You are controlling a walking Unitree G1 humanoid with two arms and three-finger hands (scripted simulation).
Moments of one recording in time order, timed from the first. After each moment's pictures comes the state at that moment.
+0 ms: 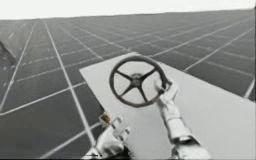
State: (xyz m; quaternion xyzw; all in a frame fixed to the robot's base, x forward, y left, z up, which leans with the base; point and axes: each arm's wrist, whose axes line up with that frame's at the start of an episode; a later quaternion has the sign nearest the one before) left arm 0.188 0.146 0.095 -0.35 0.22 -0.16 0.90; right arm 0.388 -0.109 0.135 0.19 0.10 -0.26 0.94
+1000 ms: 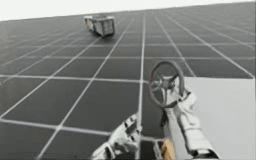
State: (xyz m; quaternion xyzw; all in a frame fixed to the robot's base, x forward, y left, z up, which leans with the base) left arm 0.189 0.143 0.093 -0.34 0.23 -0.16 0.90; right arm 0.387 -0.115 0.119 0.19 0.14 -0.27 0.93
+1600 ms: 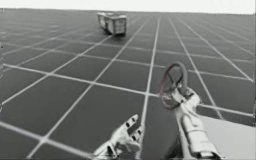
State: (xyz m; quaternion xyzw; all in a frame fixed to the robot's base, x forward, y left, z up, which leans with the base) left arm 0.187 0.149 0.086 -0.35 0.23 -0.15 0.89; right arm 0.389 -0.104 0.121 0.17 0.14 -0.26 0.94
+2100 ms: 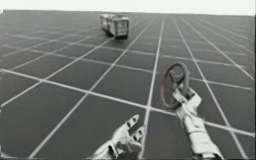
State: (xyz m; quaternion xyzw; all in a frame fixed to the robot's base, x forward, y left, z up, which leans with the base) left arm 0.186 0.150 0.086 -0.35 0.23 -0.15 0.89; right arm 0.390 -0.099 0.123 0.18 0.14 -0.25 0.94
